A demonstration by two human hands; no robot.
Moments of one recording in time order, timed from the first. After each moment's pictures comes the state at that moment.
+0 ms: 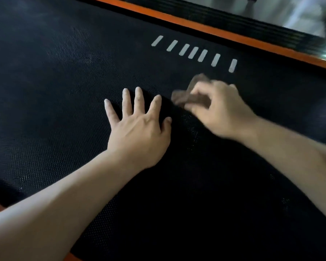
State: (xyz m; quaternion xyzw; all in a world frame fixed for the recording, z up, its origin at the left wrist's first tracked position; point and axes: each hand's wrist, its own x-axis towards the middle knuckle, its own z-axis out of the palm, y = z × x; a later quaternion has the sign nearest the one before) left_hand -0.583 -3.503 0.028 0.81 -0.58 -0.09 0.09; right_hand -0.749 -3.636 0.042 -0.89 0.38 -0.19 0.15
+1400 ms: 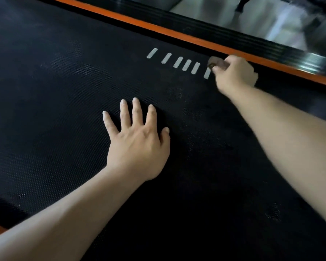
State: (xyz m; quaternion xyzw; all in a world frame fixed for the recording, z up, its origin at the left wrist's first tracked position) left_hand -0.581 -3.503 0.022 0.80 -0.58 -0.07 0.09; right_hand -0.735 -3.748 0.051 -0.72 0.65 -0.24 0.05
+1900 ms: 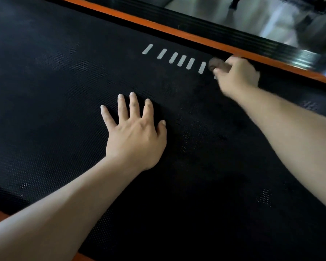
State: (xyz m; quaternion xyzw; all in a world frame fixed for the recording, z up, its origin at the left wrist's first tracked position) left_hand -0.582 -3.501 0.024 0.80 -0.58 -0.08 0.10; right_hand -0.762 -3.723 0.053 -0.74 0.64 -0.21 0.05
